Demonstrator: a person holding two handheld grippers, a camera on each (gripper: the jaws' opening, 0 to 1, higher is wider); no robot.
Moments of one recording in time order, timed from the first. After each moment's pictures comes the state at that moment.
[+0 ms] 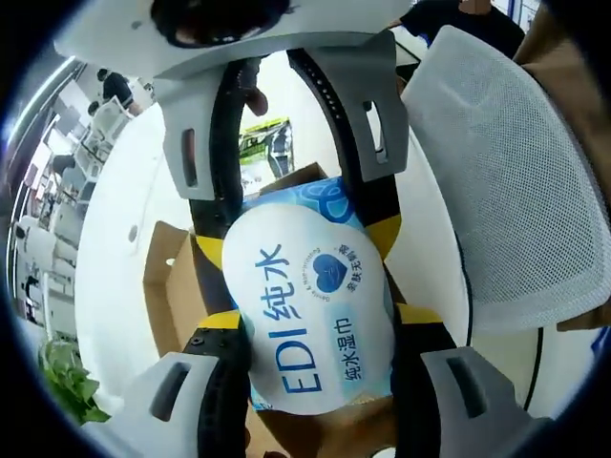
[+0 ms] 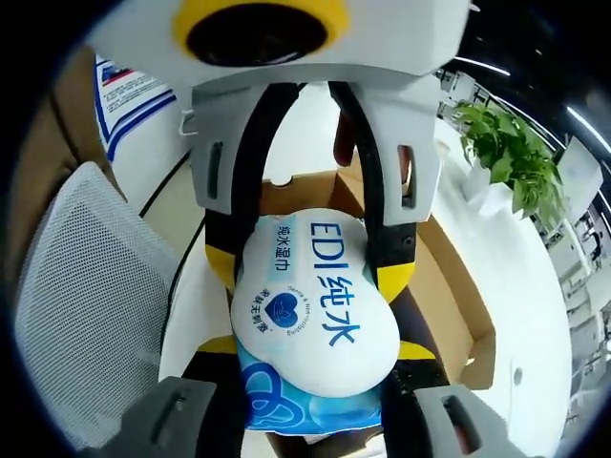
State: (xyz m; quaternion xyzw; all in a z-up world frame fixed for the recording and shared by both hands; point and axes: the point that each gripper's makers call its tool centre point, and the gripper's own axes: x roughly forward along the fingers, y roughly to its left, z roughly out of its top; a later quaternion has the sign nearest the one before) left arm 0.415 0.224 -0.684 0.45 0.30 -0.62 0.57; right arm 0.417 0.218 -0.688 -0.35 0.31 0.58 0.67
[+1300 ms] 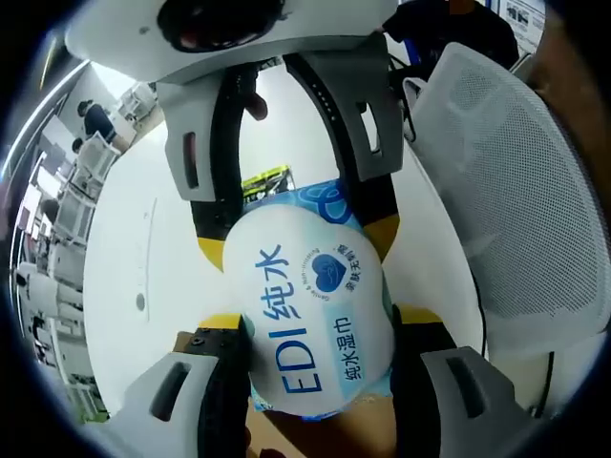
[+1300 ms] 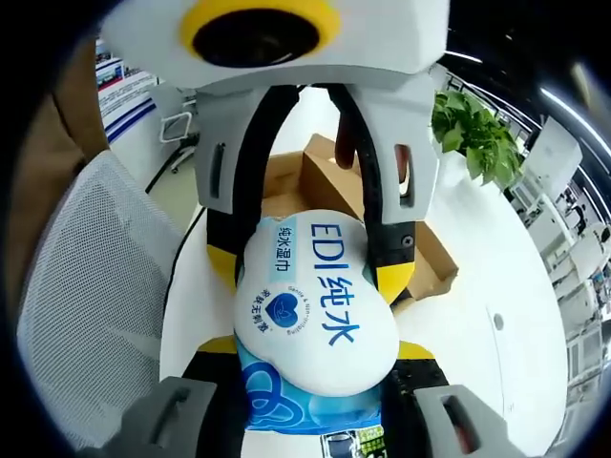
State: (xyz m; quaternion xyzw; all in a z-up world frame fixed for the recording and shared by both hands) left arm 0.423 0.127 -0.665 0.47 0.25 -0.65 0.54; right arm 0.425 0.122 -0.669 -0.33 0.32 0.54 0.70
